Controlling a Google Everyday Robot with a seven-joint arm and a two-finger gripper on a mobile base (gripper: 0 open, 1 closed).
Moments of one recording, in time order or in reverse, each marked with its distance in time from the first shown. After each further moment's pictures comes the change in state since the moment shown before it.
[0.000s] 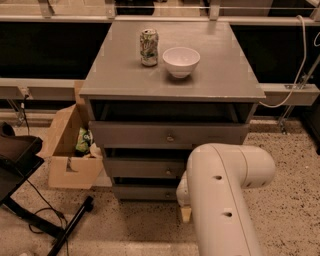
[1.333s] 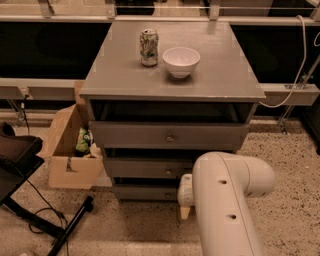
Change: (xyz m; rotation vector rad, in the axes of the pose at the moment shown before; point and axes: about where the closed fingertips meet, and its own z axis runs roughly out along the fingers) arm 0.008 -0.021 0.032 0.108 0.021 0.106
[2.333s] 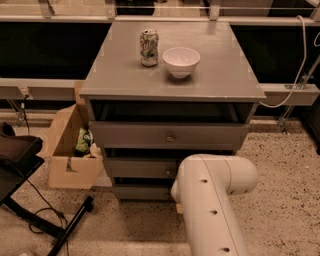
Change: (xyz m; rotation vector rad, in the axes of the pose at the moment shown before) arm -0.011 -0.008 0.026 -0.045 0.040 0.054
